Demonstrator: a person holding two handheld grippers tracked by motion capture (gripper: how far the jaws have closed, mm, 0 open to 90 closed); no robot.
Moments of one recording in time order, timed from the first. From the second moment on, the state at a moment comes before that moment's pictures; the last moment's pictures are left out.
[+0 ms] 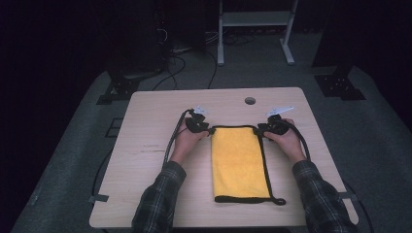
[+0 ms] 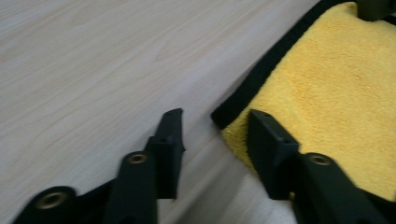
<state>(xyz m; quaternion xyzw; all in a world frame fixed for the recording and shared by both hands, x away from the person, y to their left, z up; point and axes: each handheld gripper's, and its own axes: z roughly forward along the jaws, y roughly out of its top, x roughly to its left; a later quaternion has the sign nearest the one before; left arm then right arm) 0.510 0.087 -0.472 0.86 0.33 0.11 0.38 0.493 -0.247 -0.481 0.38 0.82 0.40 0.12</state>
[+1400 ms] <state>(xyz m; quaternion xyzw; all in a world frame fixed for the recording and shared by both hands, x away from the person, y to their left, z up) 0.433 0.116 -0.403 0.84 0.29 0.07 0.46 0.425 -0.245 -0.416 0.32 0.81 0.47 0.12</state>
